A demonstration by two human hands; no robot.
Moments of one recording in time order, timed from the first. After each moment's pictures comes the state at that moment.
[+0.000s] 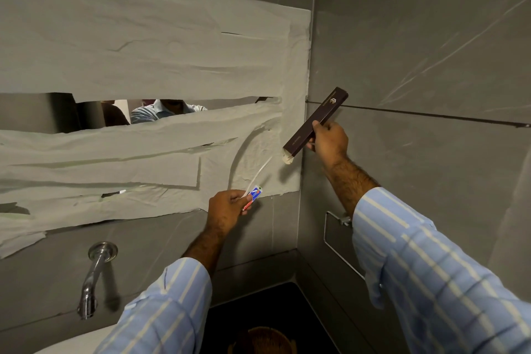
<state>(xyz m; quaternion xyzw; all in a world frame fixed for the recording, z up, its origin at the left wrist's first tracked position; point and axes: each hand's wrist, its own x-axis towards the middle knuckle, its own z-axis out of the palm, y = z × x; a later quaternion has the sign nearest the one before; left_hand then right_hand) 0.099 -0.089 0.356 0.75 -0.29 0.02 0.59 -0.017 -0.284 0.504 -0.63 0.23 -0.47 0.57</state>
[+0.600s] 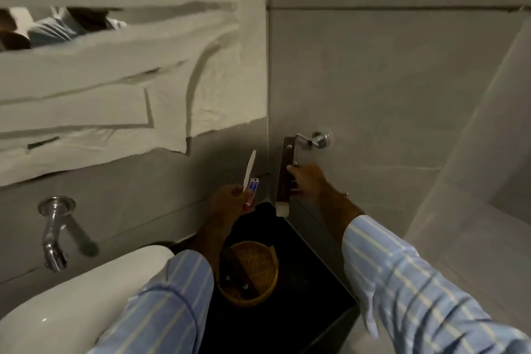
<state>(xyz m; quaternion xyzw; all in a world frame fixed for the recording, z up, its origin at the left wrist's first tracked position) 0.035 -0.110 0.233 0.77 -0.24 -0.22 0.55 -0.080 -0.276 0.278 -0.63 0.41 -0.20 0.63</state>
